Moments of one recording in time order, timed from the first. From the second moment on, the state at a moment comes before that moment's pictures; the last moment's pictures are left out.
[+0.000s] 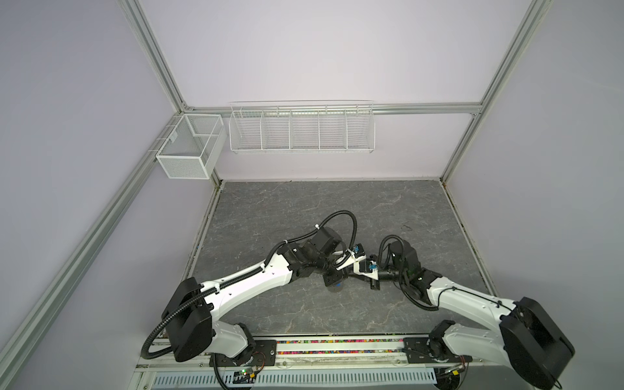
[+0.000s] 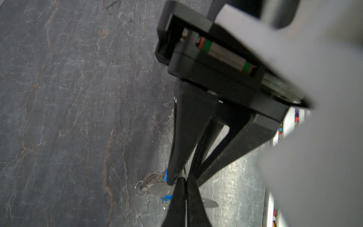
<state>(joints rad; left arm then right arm) -0.98 1.42 1.07 -0.52 0.28 0.33 0.62 1.19 0.45 0.24 -0.74 -0.65</state>
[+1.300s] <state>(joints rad) -0.99 1.26 0.93 -0.40 0.21 0.36 0.63 1.25 0.50 0.12 -0.72 -0.69</state>
